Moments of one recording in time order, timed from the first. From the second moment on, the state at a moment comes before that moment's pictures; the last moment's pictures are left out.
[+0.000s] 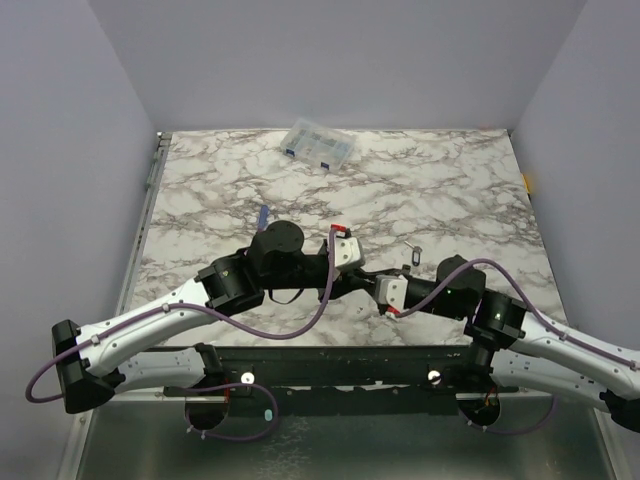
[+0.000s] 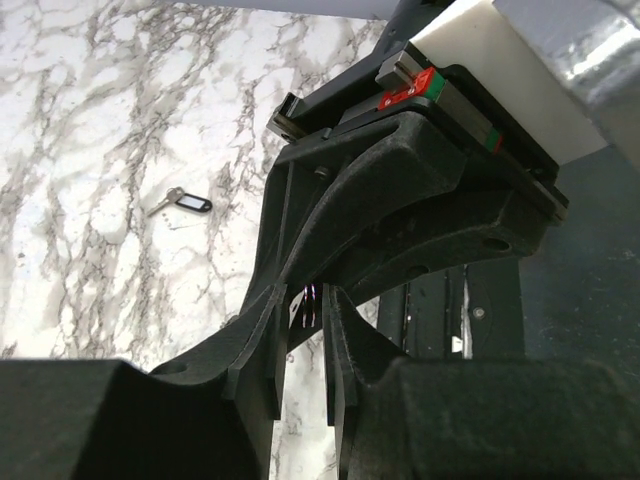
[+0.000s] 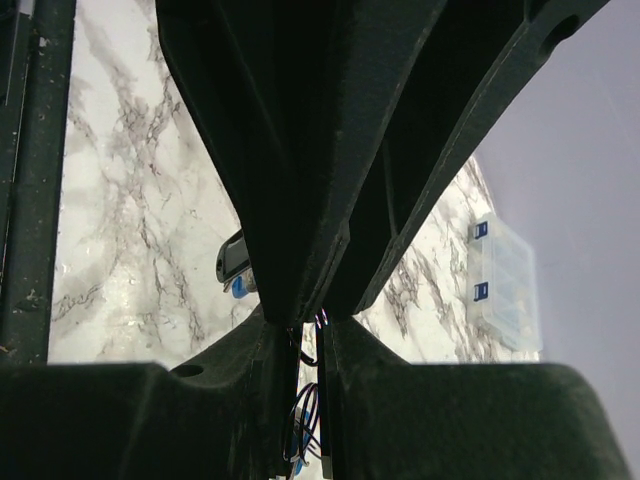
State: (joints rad) left arm -1.07 1.05 1.02 -0.24 0.36 0.12; right arm 1.07 0.72 0.64 -0.10 -0.18 -0.69
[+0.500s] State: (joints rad) left arm -1.16 1.02 0.97 -0.20 0.16 0.23; right arm 1.06 0.75 0.68 -0.12 -0.17 -0.57
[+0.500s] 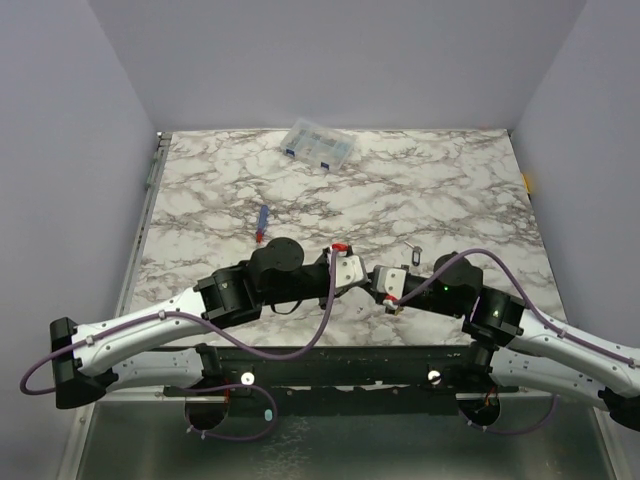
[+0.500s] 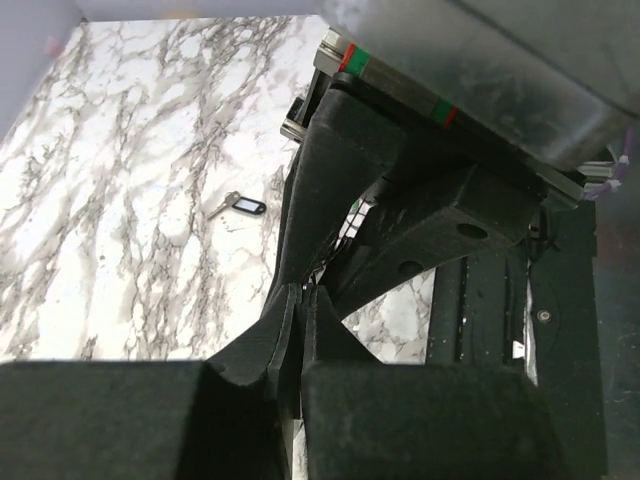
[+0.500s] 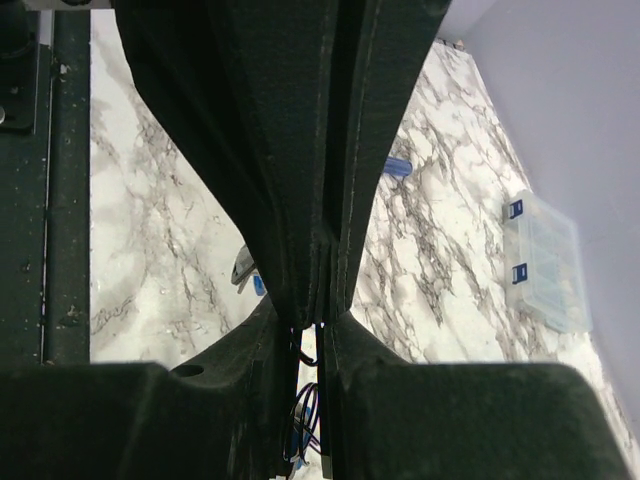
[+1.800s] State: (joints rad) left arm -1.18 0.83 0.79 -0.01 -0.04 0.26; right arm 1.07 0.76 0.62 0.19 -0.10 -0.31
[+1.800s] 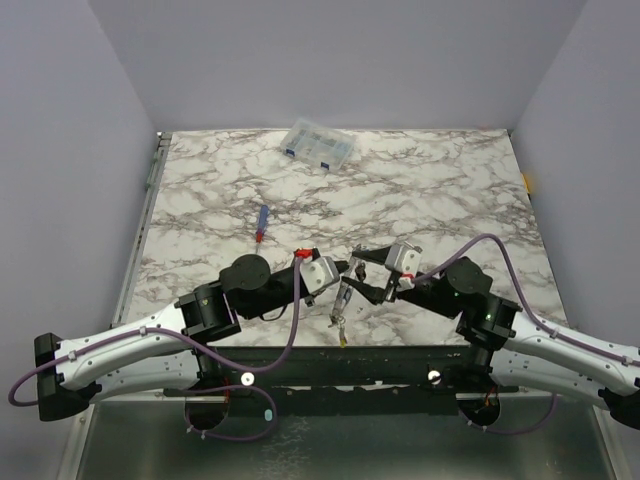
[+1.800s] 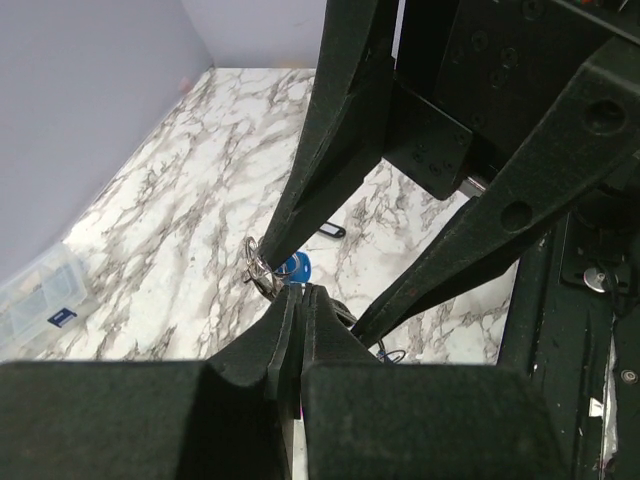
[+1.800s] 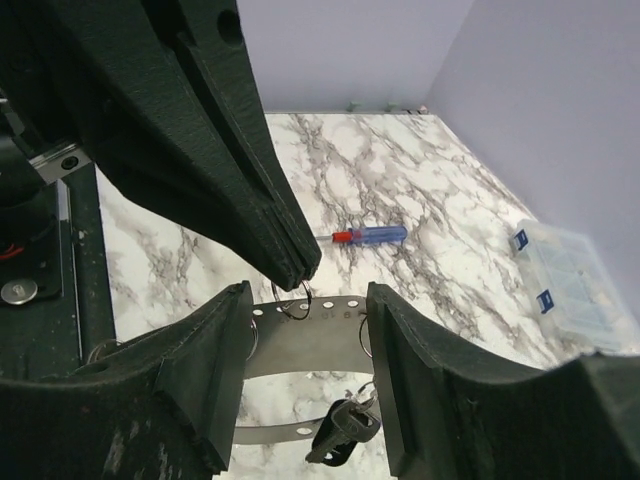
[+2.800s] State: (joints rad) left arm -1.18 1.09 0.75 0.03 -0.31 -0.10; right arm 1.03 0.79 0.63 -0.16 0.62 0.49
